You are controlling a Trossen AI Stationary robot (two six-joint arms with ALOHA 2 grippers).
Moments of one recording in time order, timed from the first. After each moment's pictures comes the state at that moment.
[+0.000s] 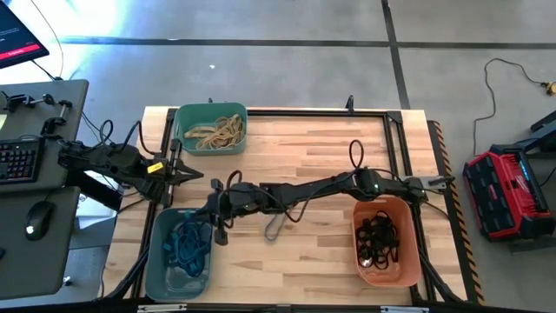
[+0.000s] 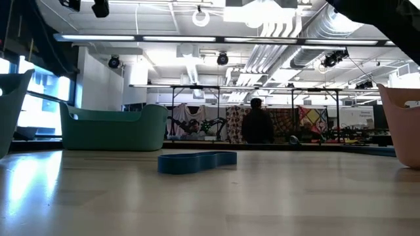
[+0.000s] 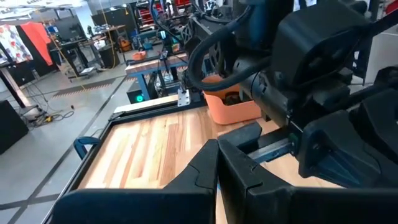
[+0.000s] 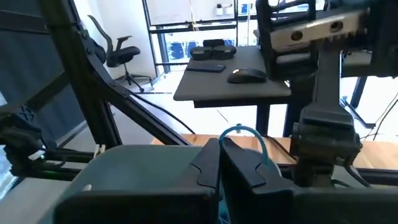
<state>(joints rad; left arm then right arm) -0.29 0.33 0.62 -0.42 -0.26 0.18 0.19 2.48 2.31 0.06 -0.04 0.08</state>
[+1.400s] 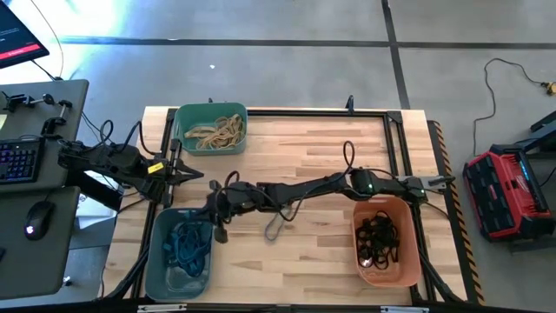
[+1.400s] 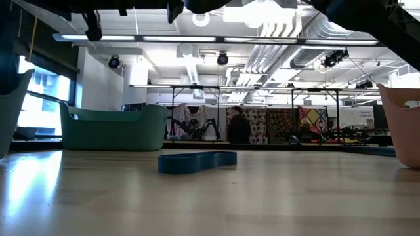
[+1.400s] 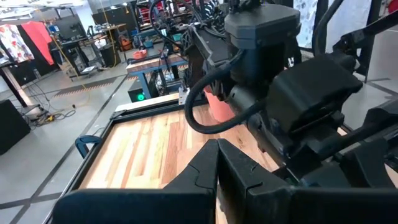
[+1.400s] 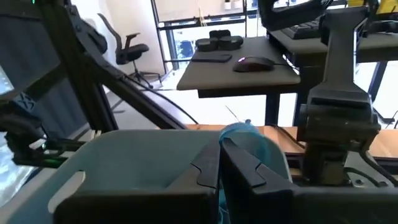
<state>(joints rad) -0.29 0.33 0.62 -0.43 -0.27 0.19 0.16 2.54 2.29 0.13 -0.12 0.10</state>
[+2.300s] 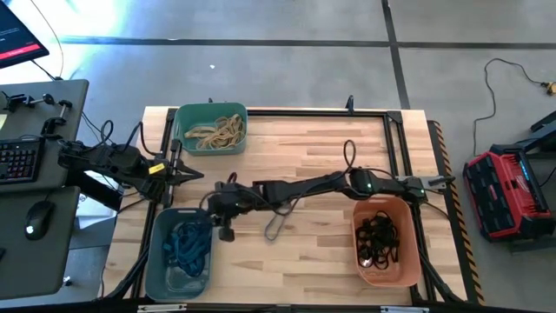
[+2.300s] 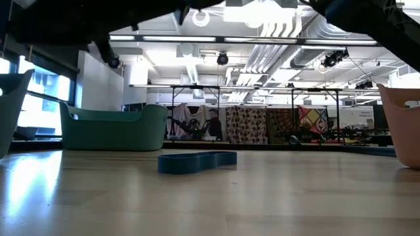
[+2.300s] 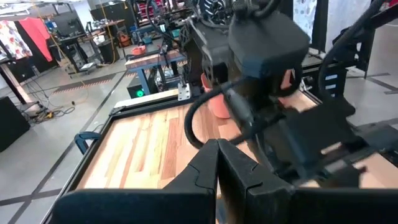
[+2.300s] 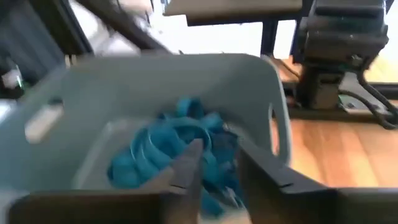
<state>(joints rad) -0.29 0.33 0.62 -0.45 -0.27 0.18 0.15 2.56 2.35 -0.20 -0.11 0.07</state>
